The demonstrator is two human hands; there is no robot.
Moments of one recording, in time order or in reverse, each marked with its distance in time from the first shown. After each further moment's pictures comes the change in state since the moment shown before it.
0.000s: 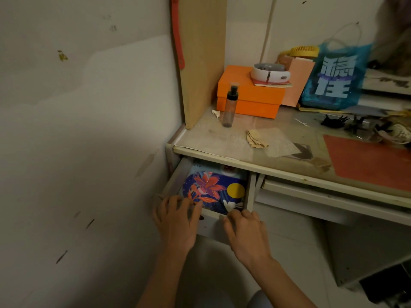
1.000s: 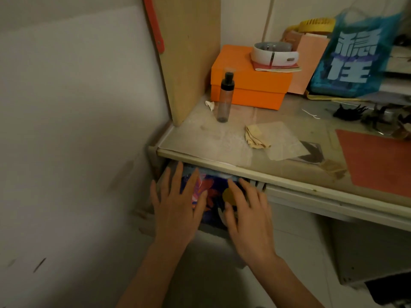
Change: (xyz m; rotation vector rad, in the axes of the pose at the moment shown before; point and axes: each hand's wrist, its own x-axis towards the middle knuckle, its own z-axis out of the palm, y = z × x) left_hand 0.055 0.049 -0.009 0.177 0.135 0.277; right_hand 0.057 0.013 -0.018 0.095 0.331 -0.116
